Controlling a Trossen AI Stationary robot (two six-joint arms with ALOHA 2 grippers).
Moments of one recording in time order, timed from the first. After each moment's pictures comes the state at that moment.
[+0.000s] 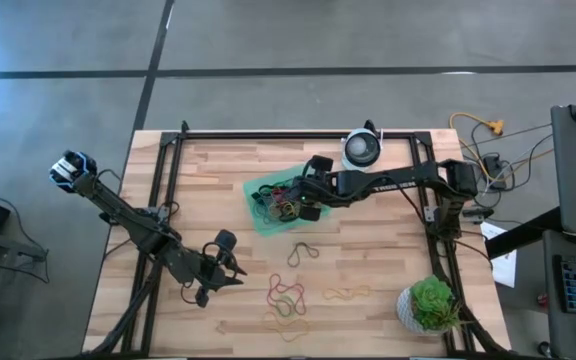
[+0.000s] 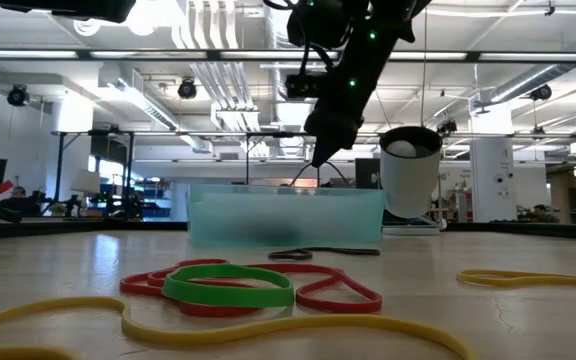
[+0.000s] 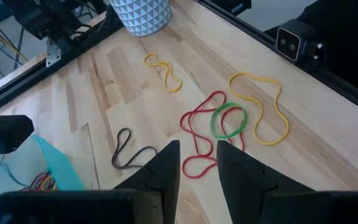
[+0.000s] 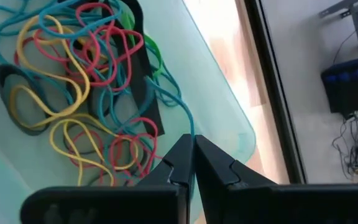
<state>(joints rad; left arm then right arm) -0.64 1.13 0.71 -0.12 -0.35 0.16 -0.07 1.85 1.36 -0.59 0.54 -0.03</state>
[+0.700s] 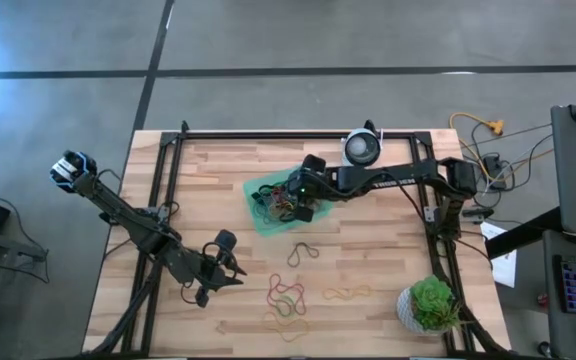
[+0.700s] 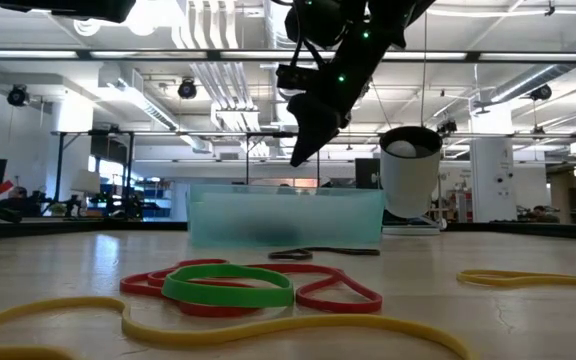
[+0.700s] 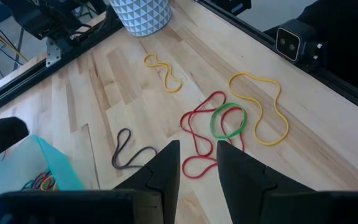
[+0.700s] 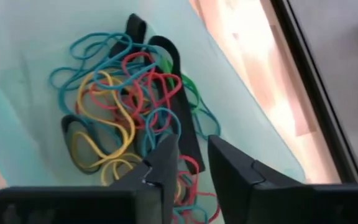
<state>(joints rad) -0.64 1.13 0.71 -0.12 -0.35 0.16 -0.11 1.85 1.36 -0.46 0.34 0.00</state>
